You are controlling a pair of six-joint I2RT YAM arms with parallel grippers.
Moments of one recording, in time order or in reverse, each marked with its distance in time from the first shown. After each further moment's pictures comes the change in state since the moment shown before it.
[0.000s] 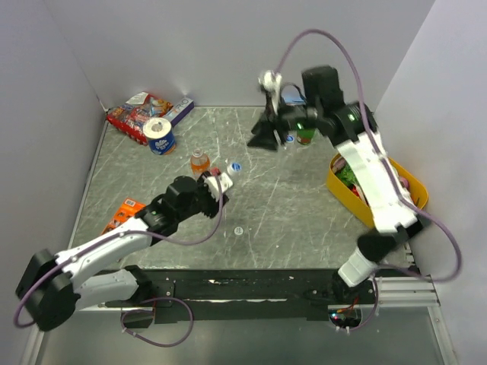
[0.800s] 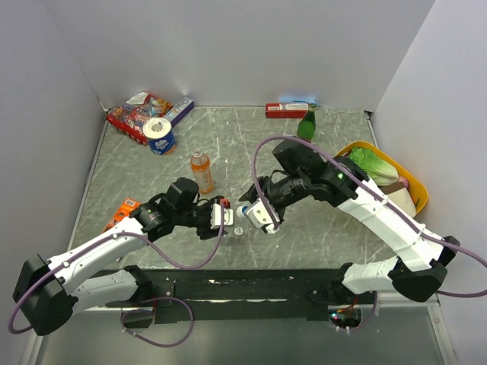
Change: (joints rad) left arm 0.008 -0.061 0.056 -0.391 0.583 0.420; right arm 0.360 -0.377 -0.591 -0.101 0.074 -1.146
